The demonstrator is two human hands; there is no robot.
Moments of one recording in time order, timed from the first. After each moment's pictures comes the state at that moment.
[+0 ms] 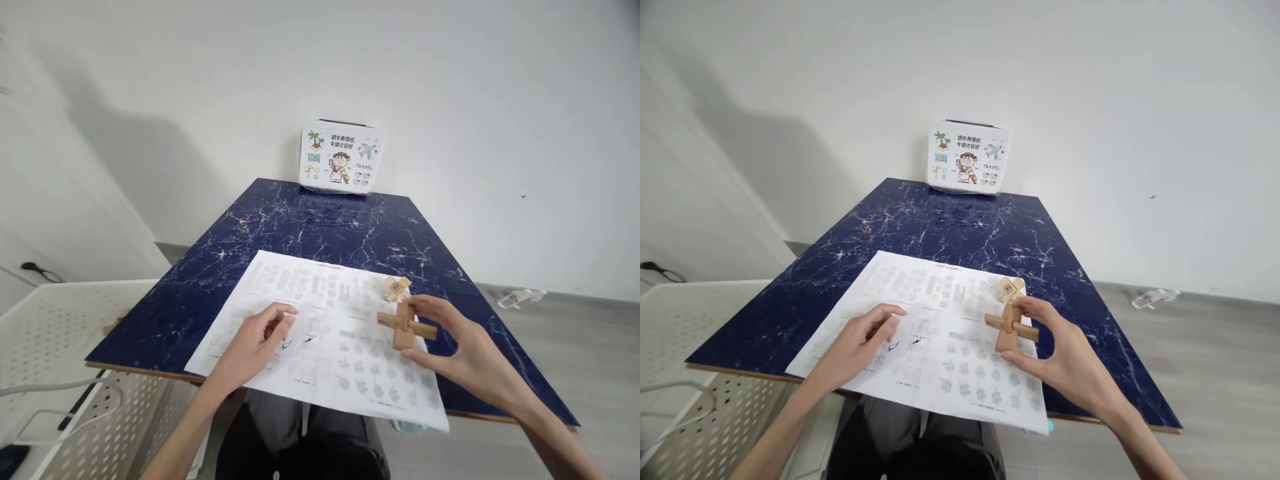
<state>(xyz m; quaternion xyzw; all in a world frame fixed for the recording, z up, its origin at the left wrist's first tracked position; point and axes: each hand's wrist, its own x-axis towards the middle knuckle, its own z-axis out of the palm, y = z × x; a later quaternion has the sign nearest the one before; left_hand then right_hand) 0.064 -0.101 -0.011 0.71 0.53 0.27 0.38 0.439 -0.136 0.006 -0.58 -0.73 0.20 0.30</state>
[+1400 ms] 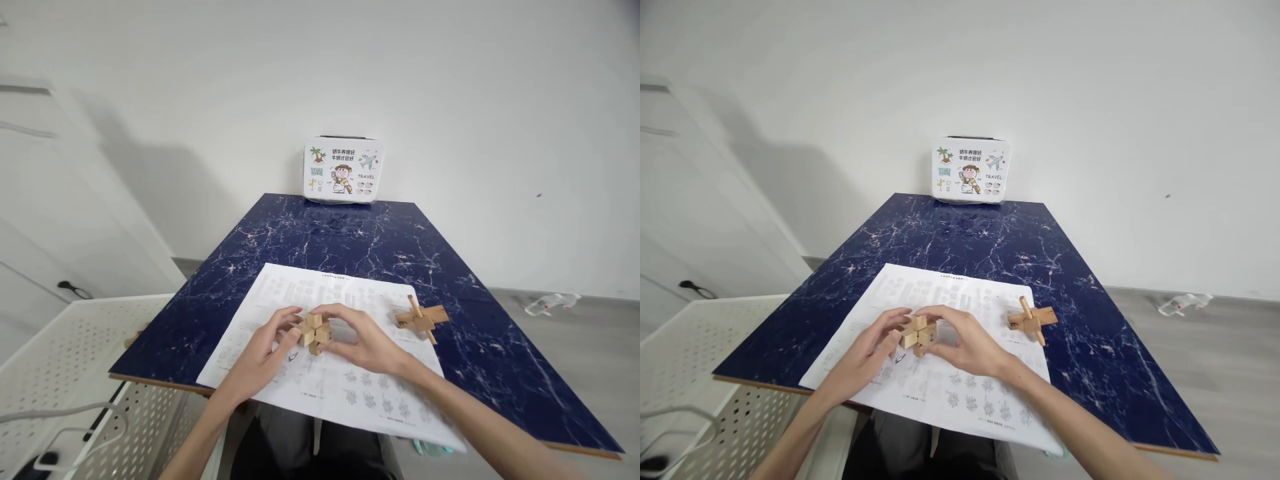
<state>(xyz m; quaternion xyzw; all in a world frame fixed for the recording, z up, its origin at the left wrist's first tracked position) 0.065 -0.103 -0.009 0.69 0.50 0.32 0.43 0.311 -0.074 -0.013 -0.29 -0.80 0.39 0.37</state>
